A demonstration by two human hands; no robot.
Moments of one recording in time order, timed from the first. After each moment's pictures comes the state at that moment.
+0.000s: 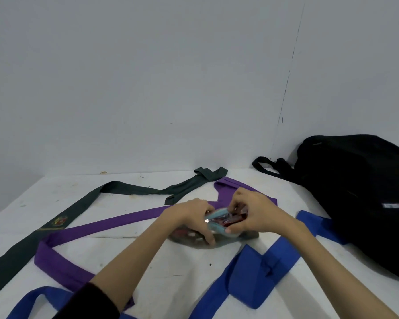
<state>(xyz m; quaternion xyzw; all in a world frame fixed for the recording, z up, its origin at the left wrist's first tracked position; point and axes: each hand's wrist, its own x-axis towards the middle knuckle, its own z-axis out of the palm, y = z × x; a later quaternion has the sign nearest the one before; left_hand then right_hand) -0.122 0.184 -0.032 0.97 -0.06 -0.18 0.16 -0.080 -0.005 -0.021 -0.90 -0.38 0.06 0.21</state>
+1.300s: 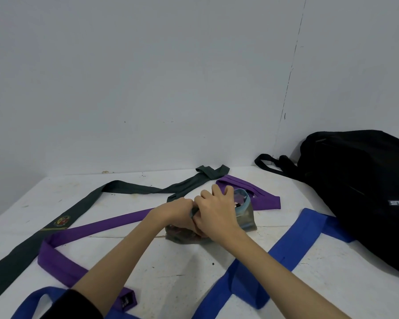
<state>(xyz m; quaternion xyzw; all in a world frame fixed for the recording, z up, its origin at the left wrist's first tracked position) -0.131 0.201 -0.031 0.98 0.03 -0.17 0.10 -0.121 0.086 -0.046 -0.91 -0.33 -0.24 0.05</state>
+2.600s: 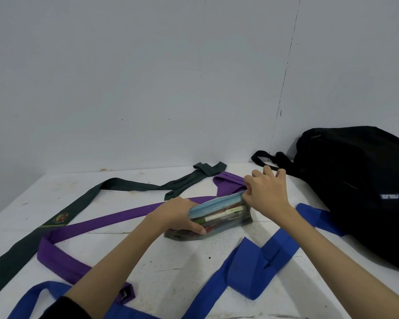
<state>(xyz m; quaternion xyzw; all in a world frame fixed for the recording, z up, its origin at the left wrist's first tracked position) -0.141 0.200 -0.045 0.98 0.00 -0.15 0.16 -0.053 -0.008 -0.038 -0.92 -0.26 -0.29 0.02</state>
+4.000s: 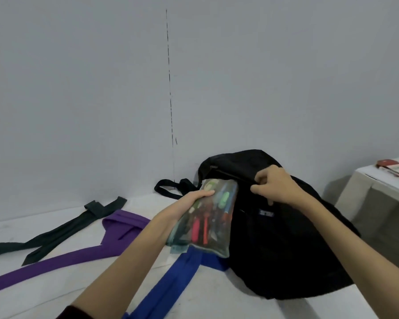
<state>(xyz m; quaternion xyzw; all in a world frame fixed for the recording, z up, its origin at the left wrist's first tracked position) 0.015 -0.055 0.023 0.62 0.05 -0.28 0.73 0.036 -0.275 0.067 -0.97 -0.10 -0.06 0.23</state>
